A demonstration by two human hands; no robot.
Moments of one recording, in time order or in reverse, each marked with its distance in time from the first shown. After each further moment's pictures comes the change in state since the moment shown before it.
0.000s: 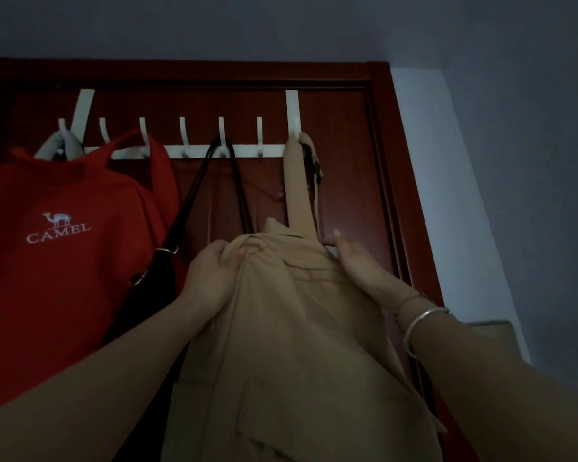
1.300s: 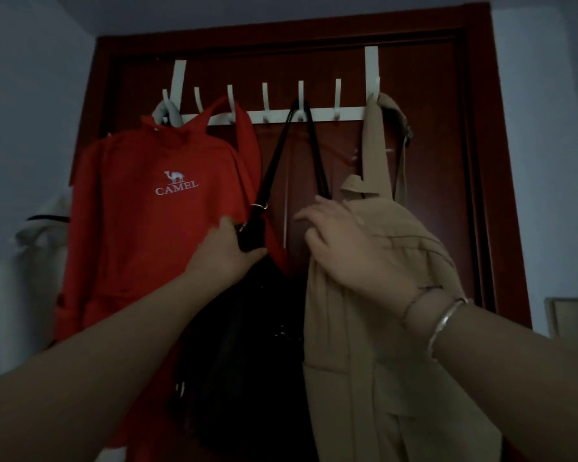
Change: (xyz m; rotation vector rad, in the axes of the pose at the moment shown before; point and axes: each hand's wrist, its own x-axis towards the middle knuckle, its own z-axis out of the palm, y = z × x) left_hand -0.052 -0.018 -0.103 0.471 -0.055 -0.198; right_hand -0.080 -0.102 0.081 -0.401 -0.049 -0.586
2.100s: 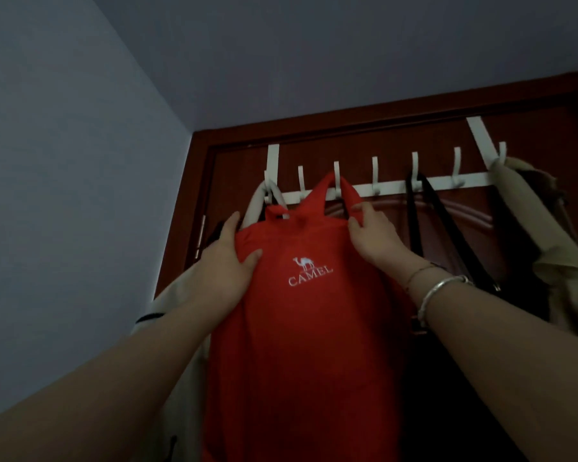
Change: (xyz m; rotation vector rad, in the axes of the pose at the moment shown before) left_hand 0.143 -0.146 -0.137 -0.152 0.256 0.229; right_hand 0.218 -0.090 0.077 0.310 0.218 0.423
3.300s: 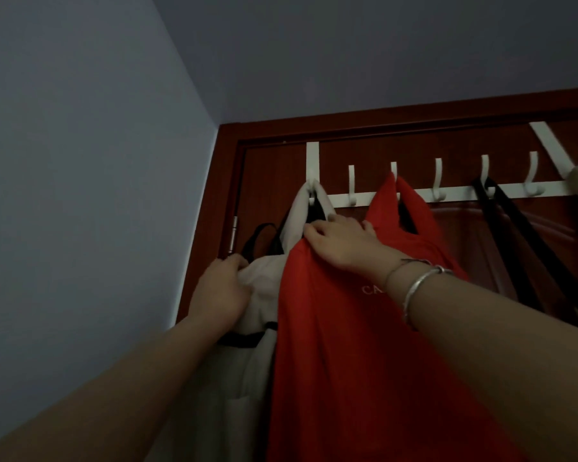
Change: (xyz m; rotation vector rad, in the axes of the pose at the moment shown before) left_hand 0.066 -0.131 0.000 0.136 -0.057 -0.011; right_hand 0.032 -0.086 0.110 -0.485 -0.186 -0.222
